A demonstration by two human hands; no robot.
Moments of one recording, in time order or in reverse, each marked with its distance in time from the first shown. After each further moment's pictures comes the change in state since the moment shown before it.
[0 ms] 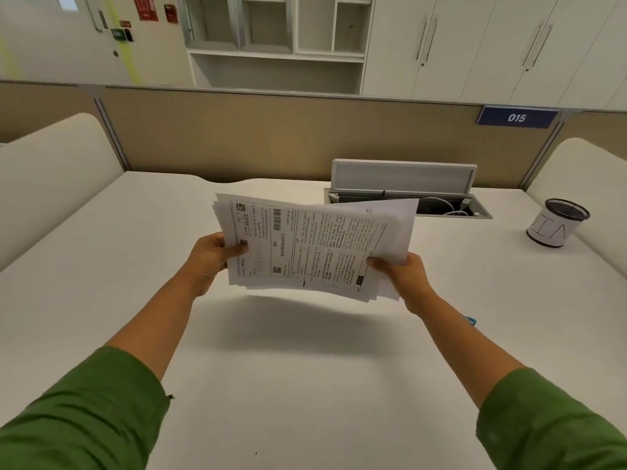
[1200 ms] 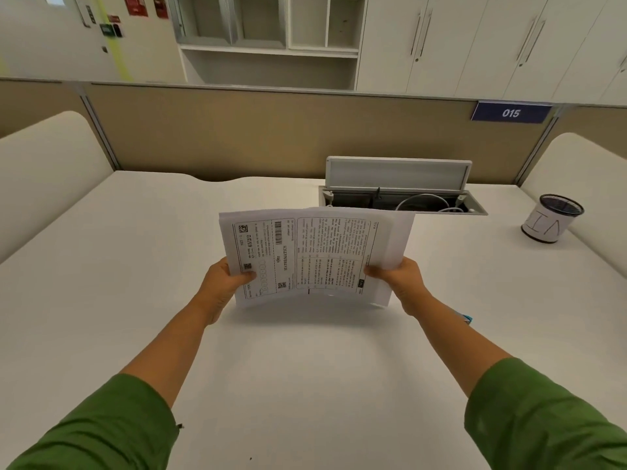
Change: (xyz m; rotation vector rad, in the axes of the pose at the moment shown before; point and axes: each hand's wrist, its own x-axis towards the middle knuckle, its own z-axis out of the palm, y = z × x) left_hand -0.016 -0.037 0.028 0.026 0.031 -0.044; right_hand 0.007 0.016 -0.009 -0.008 0.005 0.082
